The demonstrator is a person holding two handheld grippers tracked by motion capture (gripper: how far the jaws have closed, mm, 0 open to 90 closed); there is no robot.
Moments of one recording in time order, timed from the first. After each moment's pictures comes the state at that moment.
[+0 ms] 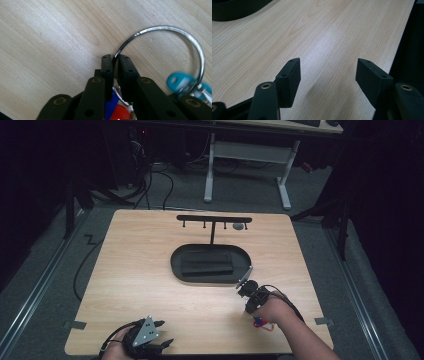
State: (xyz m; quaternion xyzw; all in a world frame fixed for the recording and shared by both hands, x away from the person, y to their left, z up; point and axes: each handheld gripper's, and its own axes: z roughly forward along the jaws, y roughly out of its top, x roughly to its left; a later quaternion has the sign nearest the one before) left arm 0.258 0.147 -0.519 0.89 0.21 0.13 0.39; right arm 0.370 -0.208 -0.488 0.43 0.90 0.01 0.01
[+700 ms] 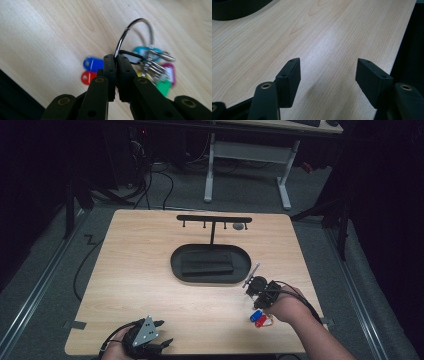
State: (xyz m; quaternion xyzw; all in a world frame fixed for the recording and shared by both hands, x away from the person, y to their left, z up) left arm 0.258 0.147 -0.520 0.89 0.21 0.14 0.39; right arm 0.351 -0.219 -0.430 0.34 0.94 0.01 0.08
